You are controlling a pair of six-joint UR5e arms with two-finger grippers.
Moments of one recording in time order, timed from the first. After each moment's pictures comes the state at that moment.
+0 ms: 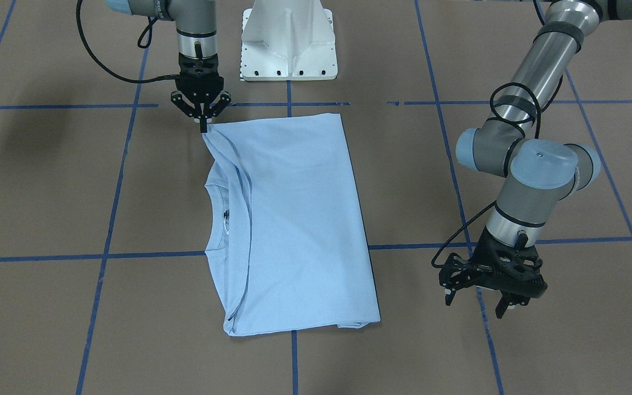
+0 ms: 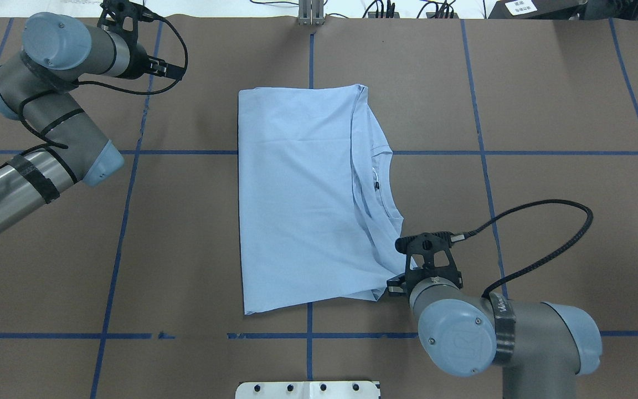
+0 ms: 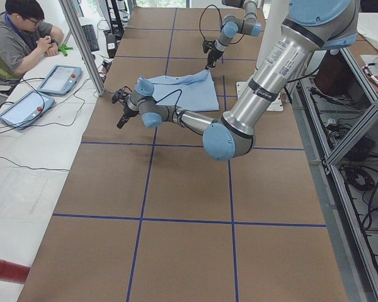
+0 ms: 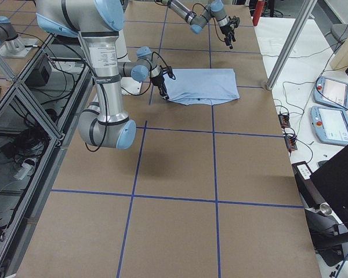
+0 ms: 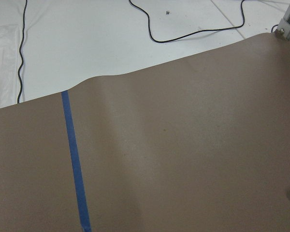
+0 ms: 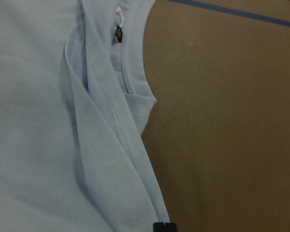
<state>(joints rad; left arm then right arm) -0.92 -2.19 -1.17 -2.40 -1.77 -0.70 0.15 -1.33 2.07 -1.65 1.26 1.42</state>
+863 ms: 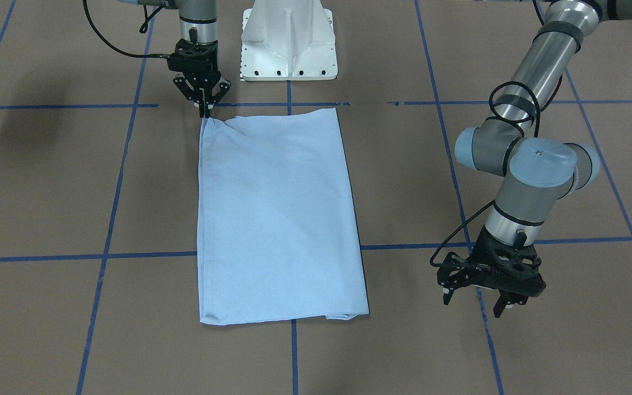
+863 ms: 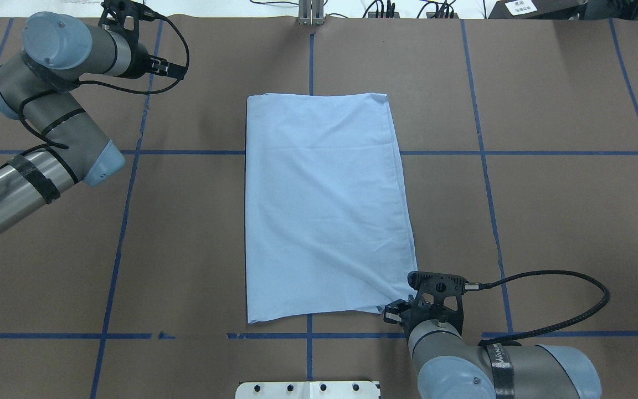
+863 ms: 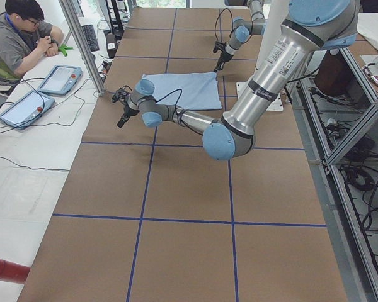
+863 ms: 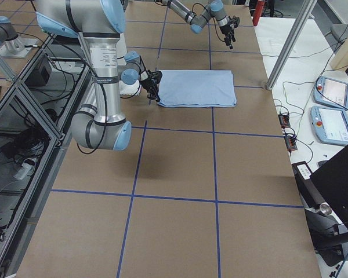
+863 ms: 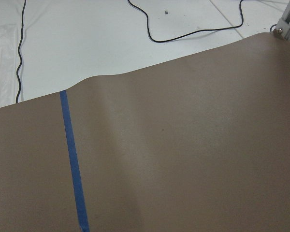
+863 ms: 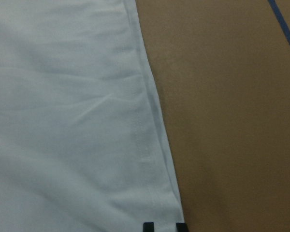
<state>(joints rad) -0.92 -2.19 -1.19 -2.40 -1.78 -0.73 0.05 -1.33 2.08 -1.62 1.16 1.67</state>
